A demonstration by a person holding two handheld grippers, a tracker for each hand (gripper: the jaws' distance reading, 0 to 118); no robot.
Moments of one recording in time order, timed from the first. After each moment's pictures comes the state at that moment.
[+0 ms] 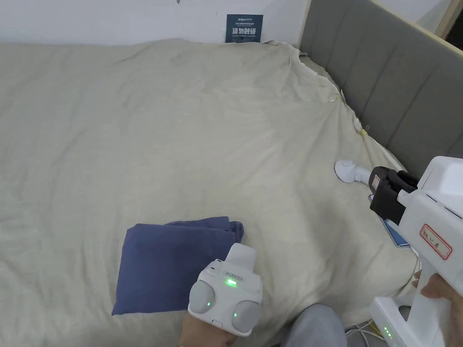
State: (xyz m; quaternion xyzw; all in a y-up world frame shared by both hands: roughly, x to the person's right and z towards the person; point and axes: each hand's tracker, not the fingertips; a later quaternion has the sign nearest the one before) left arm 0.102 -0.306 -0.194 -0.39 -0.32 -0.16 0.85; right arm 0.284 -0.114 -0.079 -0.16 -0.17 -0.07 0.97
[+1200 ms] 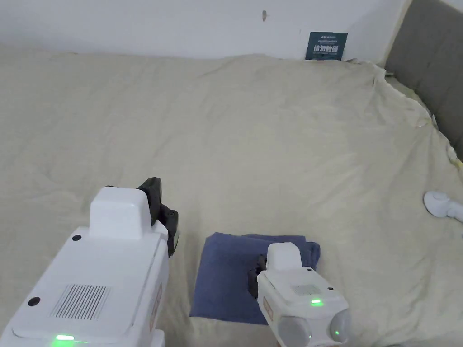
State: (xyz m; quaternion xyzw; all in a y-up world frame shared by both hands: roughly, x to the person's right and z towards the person) left arm -0.136 -0.133 -0.184 -0.09 -0.12 -0.02 0.99; right arm 0.076 -0.296 -0.212 -0.34 0.00 -0.02 0.94
